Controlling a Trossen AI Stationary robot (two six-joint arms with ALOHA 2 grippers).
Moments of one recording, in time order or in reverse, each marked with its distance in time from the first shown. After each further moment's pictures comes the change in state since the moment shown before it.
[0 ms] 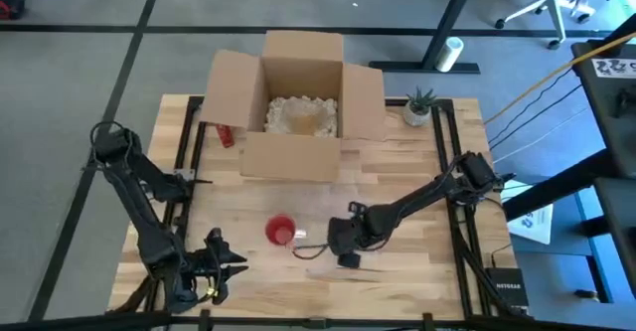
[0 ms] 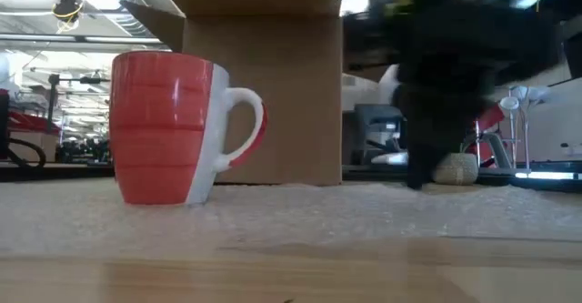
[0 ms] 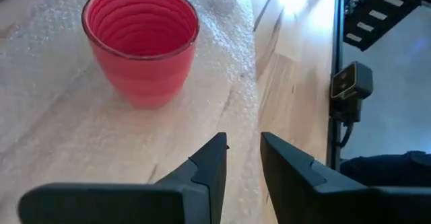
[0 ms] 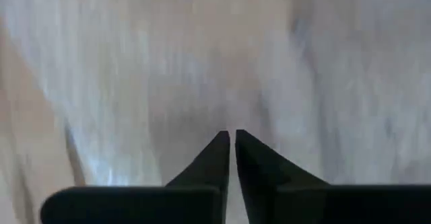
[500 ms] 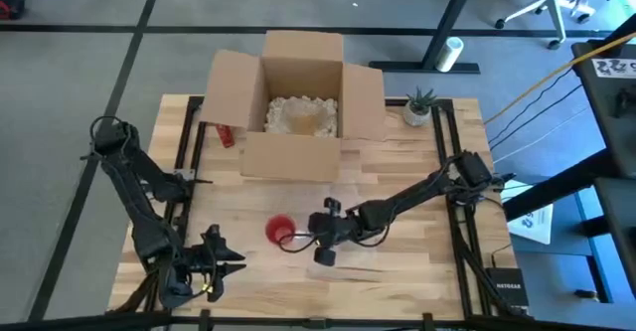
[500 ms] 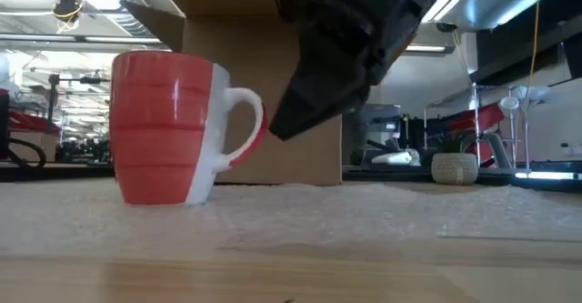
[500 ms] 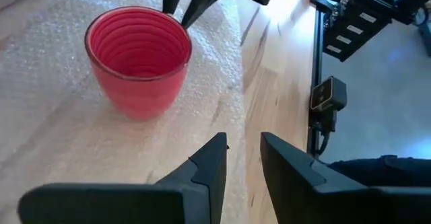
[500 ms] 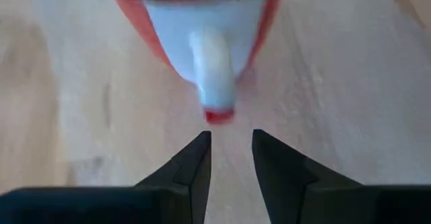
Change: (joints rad) left arm 0.000 -0.090 0.000 -0.002 0.000 0.045; right arm -0.096 0.018 0.000 0.469 0.104 -0.148
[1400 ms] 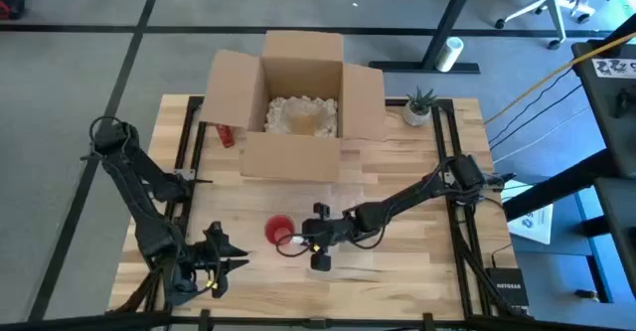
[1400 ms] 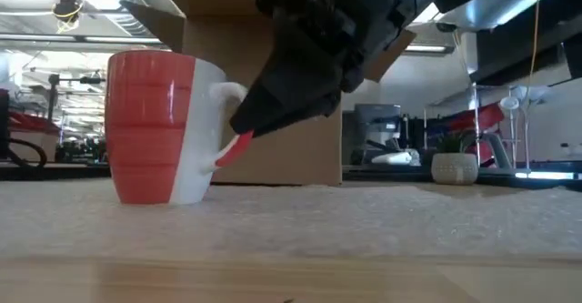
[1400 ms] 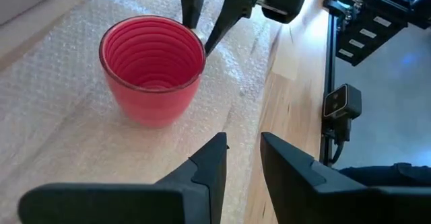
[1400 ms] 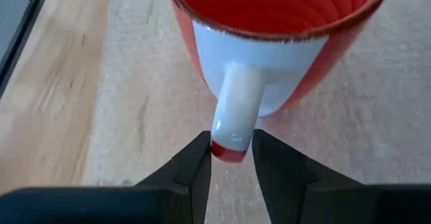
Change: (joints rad) left arm 0.032 -0.005 0.000 -0.017 0.000 0.004; right arm -0.002 0.061 0.000 0.221 -0.080 -0.148
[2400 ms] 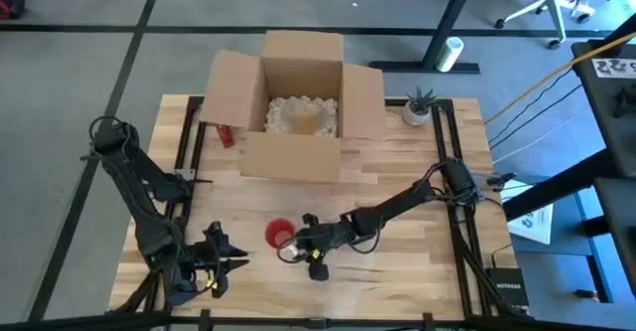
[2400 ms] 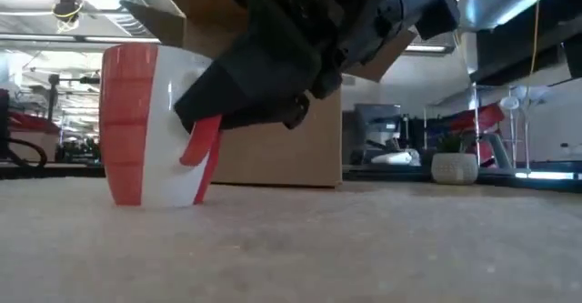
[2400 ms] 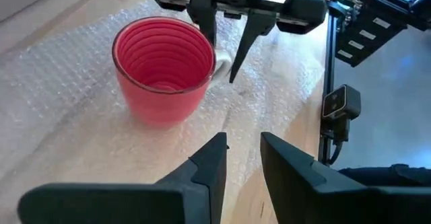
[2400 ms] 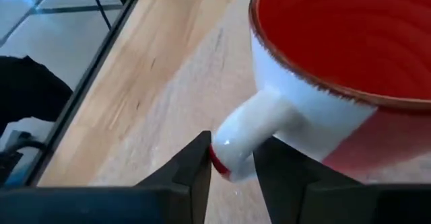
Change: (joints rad) left arm 0.000 0.000 0.000 0.000 0.000 -0.013; right arm 0.001 0.064 0.000 0.221 -0.151 -0.053
